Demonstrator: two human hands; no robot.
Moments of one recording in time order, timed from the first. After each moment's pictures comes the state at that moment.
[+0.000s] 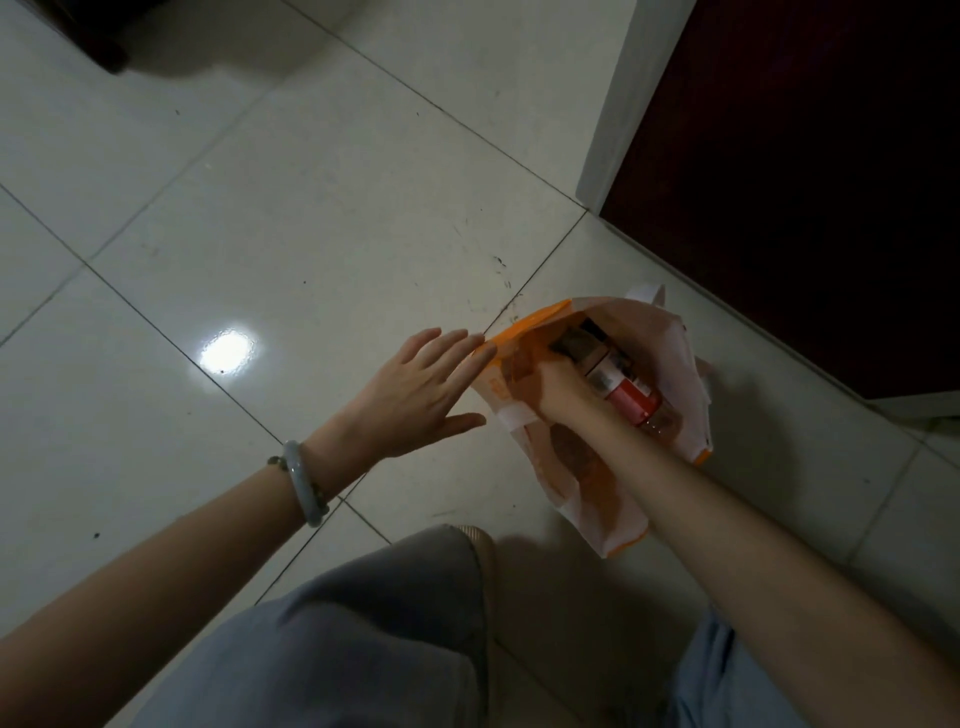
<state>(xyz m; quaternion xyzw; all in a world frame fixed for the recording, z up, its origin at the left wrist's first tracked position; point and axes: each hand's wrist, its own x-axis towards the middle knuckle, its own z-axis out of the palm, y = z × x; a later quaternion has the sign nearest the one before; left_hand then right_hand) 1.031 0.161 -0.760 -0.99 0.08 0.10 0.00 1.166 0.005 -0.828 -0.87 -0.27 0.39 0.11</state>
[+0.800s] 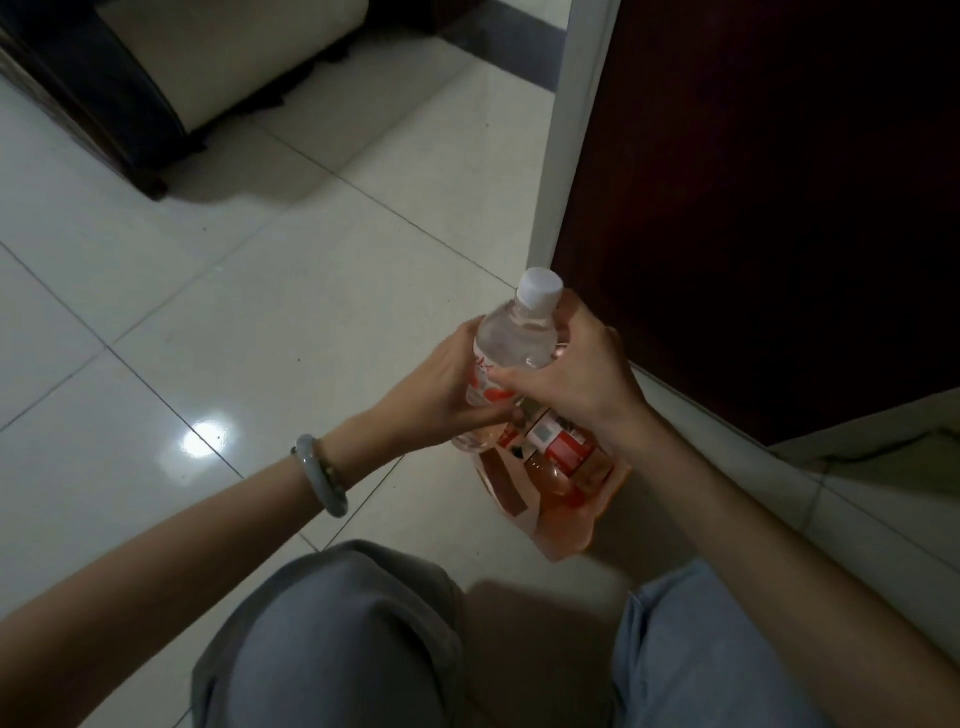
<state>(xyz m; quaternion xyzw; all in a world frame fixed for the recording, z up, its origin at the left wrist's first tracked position) 1.081 0.102 -0.632 -0.91 -0.01 -0.02 -0.42 1.169 -0.047 -0.587 -0.81 -0.28 0.21 0.47</state>
